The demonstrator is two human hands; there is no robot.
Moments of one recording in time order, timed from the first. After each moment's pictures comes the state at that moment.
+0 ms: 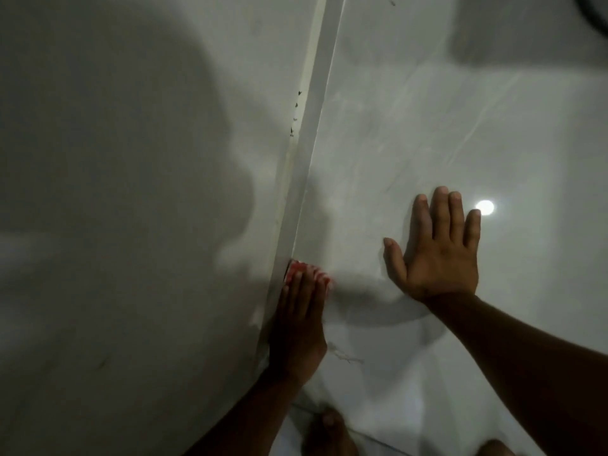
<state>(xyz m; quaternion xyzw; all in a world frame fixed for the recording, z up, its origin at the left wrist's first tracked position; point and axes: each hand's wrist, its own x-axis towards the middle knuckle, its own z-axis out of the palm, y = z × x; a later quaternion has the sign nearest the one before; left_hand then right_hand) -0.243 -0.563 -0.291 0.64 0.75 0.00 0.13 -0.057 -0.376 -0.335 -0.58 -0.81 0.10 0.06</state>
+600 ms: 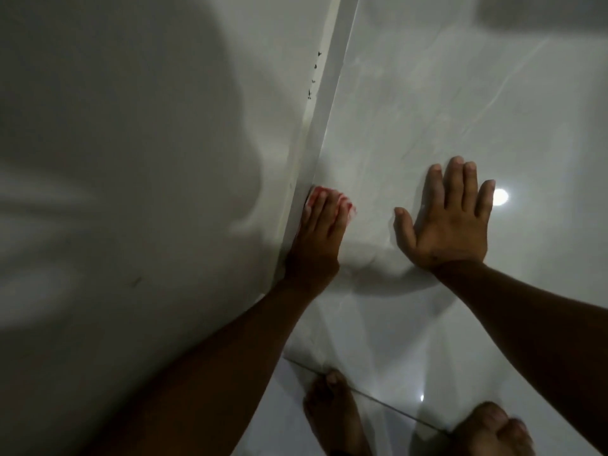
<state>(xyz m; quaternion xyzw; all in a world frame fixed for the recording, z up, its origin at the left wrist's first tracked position) -0.264 -0.487 -0.300 0.68 0.72 0.05 0.13 -0.055 -0.373 -0.329 -0.57 -0.81 0.14 0.03</state>
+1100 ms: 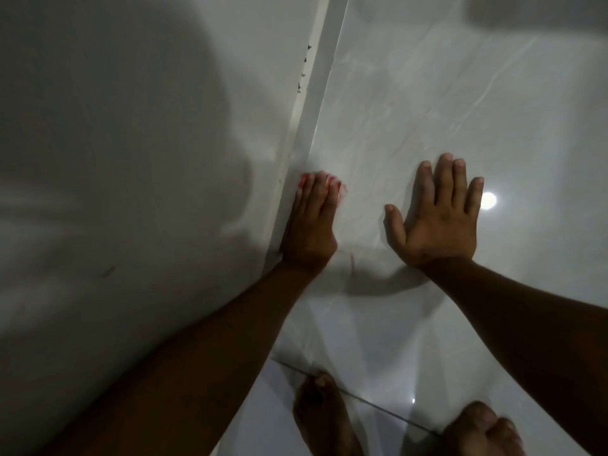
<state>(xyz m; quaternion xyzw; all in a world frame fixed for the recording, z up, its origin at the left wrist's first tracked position) -0.257 -0.462 -0.302 0.64 0.75 0.09 0.12 -0.056 -0.375 -0.329 -0.57 -0.81 0.15 0.03</state>
